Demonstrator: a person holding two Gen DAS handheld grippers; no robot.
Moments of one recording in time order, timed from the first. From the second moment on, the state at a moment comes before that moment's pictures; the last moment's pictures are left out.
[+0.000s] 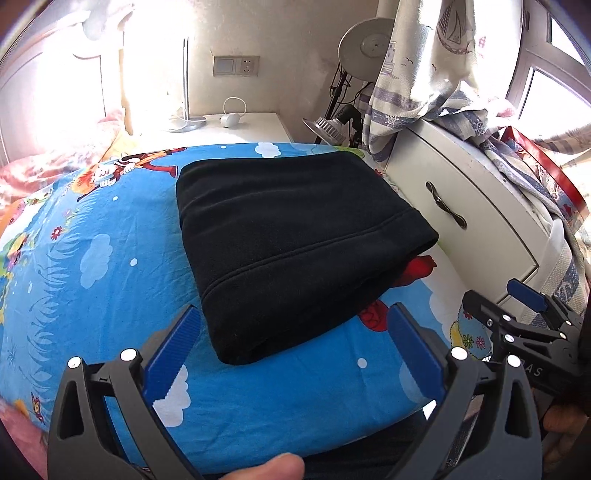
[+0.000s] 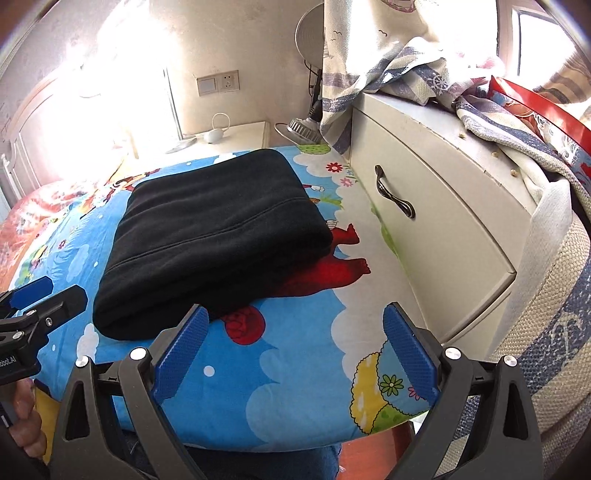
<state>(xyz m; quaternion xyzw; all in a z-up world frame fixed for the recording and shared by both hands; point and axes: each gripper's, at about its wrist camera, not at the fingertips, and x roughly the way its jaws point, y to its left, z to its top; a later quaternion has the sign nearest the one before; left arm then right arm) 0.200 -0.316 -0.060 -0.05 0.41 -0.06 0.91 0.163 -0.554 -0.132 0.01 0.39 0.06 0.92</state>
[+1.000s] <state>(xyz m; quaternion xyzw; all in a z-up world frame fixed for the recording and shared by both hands) 0.202 -0.309 -0.056 -0.06 0.41 -0.06 0.91 0.162 -0.538 -0.125 0.00 0.39 0.07 0.92</state>
